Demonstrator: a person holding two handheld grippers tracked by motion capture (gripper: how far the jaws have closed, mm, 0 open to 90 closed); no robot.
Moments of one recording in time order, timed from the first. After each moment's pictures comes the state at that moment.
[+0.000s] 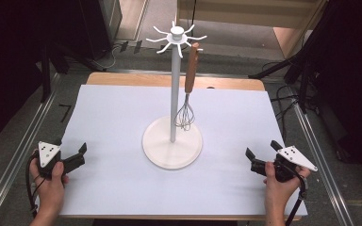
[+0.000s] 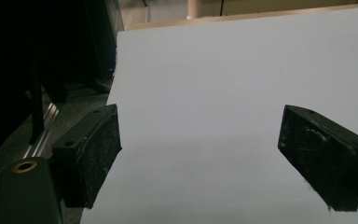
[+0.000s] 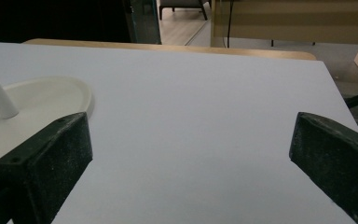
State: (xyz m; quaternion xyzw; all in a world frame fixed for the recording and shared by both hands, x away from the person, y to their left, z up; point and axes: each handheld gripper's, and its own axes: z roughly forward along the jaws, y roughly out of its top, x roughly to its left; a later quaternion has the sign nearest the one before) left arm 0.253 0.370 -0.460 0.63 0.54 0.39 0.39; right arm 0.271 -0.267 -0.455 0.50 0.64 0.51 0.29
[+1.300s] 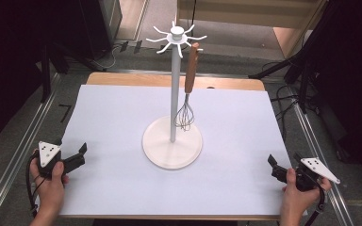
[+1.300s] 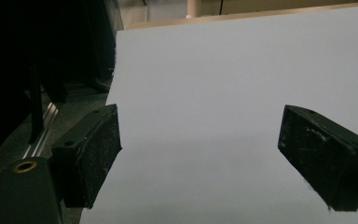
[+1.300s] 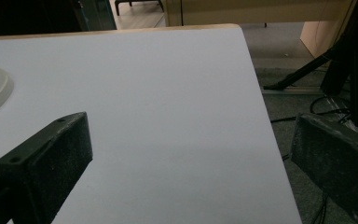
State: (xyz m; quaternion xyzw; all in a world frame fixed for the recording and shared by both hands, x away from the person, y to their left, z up) left arm 0.253 0.370 -0.460 0.63 0.54 0.39 0.39; right arm 0.255 -0.330 -0.483 0.57 0.59 0.48 0.32
